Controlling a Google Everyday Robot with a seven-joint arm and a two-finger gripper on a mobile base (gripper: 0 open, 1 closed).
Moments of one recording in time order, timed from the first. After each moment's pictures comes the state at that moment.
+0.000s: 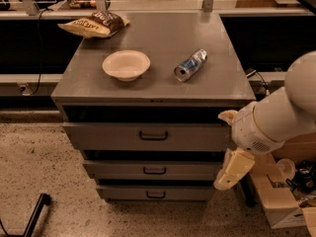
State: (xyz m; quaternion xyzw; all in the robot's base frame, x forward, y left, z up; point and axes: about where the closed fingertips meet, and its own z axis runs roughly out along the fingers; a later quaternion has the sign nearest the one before) arm 0.420 -0.150 0.807 -0.61 0.76 0.08 0.22
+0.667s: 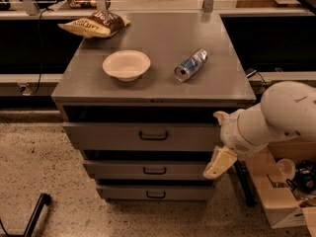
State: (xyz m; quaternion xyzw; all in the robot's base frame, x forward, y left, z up) arm 0.478 -0.155 0.744 -0.59 0.76 0.04 0.26
